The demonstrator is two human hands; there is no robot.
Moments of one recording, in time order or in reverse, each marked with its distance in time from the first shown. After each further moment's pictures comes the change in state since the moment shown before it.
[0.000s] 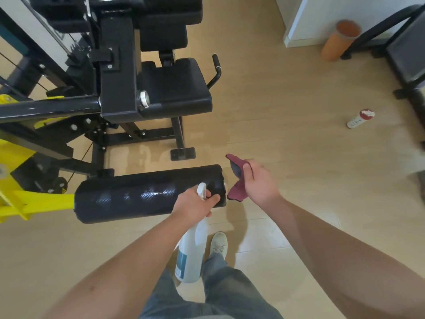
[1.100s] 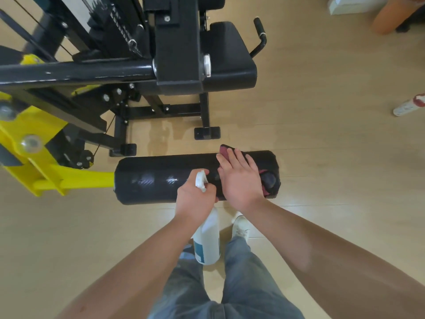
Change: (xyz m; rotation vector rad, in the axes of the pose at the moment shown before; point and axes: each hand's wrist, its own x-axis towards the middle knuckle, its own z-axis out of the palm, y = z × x) left_hand 0.028 -0.096 -0.063 -0.346 0.184 0.027; right_hand 0.001 -0.088 0.166 -0.611 -0.063 -0.350
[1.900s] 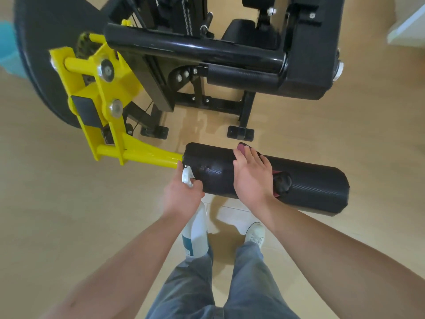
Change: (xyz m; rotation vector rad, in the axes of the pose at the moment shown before) left_hand 0.021 -0.100 -0.165 -0.060 0.193 -0.201; right_hand 0.041 -0.151 0.021 -0.048 0.047 -0.074
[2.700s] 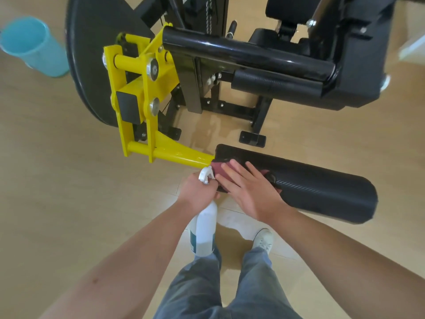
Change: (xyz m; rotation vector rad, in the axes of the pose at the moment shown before) left_hand 0.020 -0.013 -0.056 -0.011 -0.188 0.031; right_hand -0.011 -0.043 0.021 -0.137 -0.097 -0.695
